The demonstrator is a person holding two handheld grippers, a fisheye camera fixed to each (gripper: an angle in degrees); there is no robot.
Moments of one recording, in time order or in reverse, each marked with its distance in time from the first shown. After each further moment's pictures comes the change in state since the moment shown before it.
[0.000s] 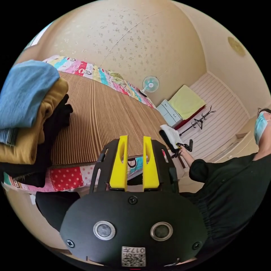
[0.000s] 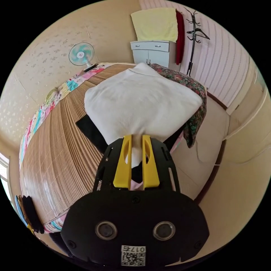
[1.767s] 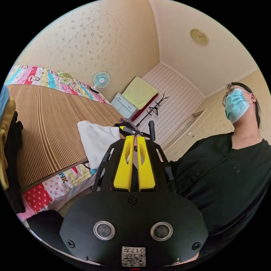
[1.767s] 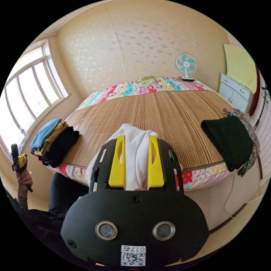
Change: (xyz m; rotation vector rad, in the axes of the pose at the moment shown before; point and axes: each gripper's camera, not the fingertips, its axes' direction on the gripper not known) left arm 0.008 -0.032 0.070 -0.032 0.414 0.191; right arm -0.211 0.173 0.000 -0.250 0.183 -0.517
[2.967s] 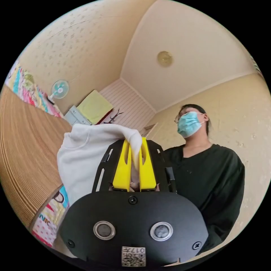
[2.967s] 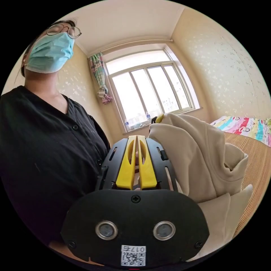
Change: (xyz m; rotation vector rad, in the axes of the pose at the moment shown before) left arm -0.077 -0.066 -0.086 0.211 0.677 0.170; right arm -0.151 0.027 -0.155 0.178 -1.313 -0.623
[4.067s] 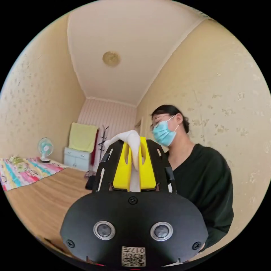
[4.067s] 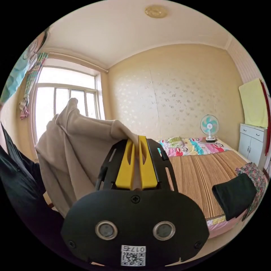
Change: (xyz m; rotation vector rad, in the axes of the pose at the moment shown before) left arm 0.223 -0.118 -0.001 -0.243 -0.303 0.407; right arm -0.123 -0.062 -0.141 0.279 1.093 0.052
